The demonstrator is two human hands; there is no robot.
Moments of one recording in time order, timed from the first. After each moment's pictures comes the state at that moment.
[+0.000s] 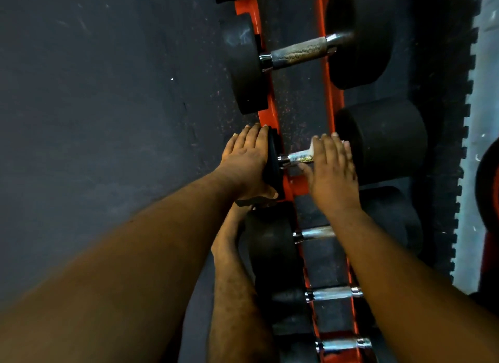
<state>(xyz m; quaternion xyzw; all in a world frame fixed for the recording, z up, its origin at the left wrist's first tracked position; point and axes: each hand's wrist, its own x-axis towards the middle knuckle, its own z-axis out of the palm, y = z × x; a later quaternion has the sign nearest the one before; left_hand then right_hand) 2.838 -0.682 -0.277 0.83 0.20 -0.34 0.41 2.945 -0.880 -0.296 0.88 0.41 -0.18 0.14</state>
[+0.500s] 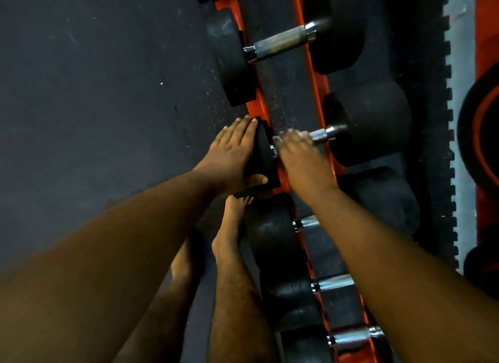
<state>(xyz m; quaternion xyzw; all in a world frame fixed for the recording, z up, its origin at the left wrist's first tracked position) 2.807 -0.678 -0.285 0.88 0.13 -0.27 0.38 2.920 -0.857 -0.296 0.84 0.48 -0.21 0.11</state>
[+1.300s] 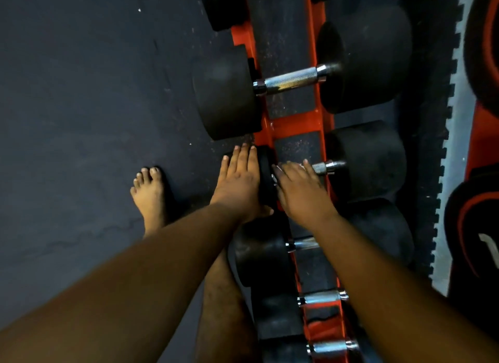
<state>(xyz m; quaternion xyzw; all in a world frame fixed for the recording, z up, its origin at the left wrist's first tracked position) 2.734 -0.854 -0.276 0.82 0.22 -0.36 0.39 2.839 -1.012 -0.285 0.81 0.47 -0.34 0.12</state>
